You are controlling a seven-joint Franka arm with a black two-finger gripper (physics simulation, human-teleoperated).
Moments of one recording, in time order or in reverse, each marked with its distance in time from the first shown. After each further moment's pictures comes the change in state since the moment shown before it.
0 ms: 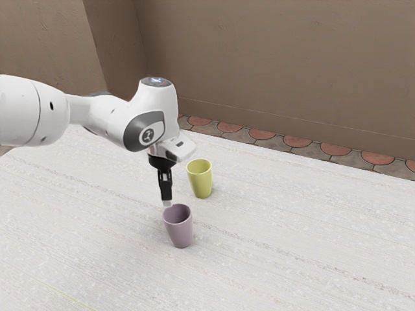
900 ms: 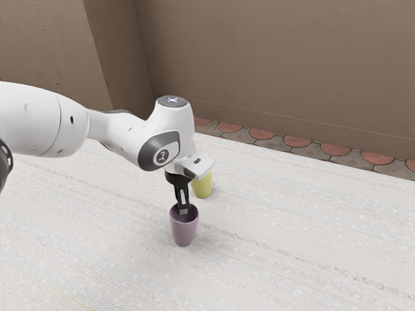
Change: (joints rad) arm -0.026 0.060 -0.040 -0.024 0.001 0.111 -0.108
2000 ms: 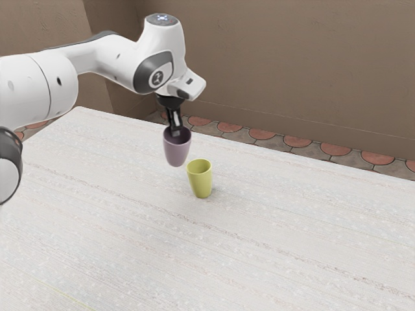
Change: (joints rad) arm 0.038 0.078 0.078 0.498 0.086 -0.262 0.000
